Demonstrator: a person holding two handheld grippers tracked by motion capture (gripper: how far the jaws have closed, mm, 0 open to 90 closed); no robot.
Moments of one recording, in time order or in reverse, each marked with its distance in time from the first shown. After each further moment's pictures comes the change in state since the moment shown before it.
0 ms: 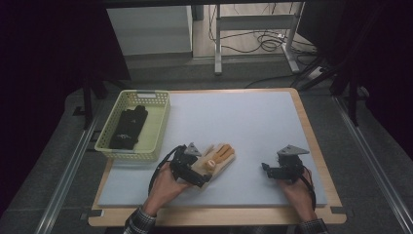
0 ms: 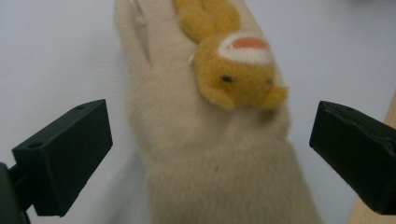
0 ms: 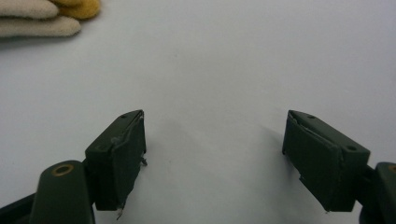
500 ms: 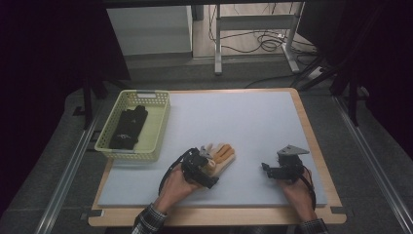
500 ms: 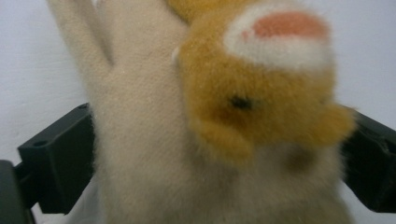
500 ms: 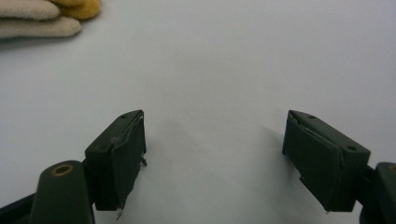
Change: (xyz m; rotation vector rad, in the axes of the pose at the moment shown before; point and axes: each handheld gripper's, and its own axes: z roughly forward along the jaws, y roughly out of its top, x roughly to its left) left arm -0.009 0.005 0.036 0.097 0.072 0.020; right arm 0.000 0.000 0.000 0.000 0.001 0.000
